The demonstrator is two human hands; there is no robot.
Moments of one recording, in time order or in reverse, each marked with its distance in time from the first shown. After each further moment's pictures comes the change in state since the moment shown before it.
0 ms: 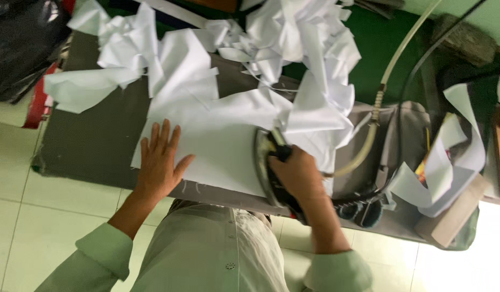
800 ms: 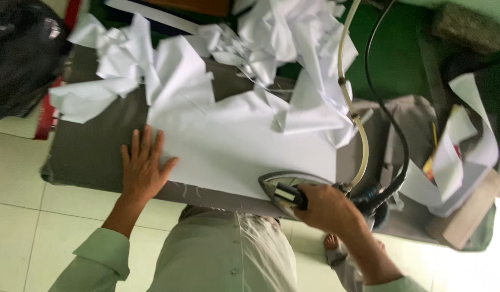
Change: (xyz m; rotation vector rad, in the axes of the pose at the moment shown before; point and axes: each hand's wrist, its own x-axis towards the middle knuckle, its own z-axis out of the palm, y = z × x) left_hand -0.013 -0.037 -0.005 0.196 -0.096 -0.109; right_hand -0.028 0.094 -0.022 -0.423 -0.237 -0.361
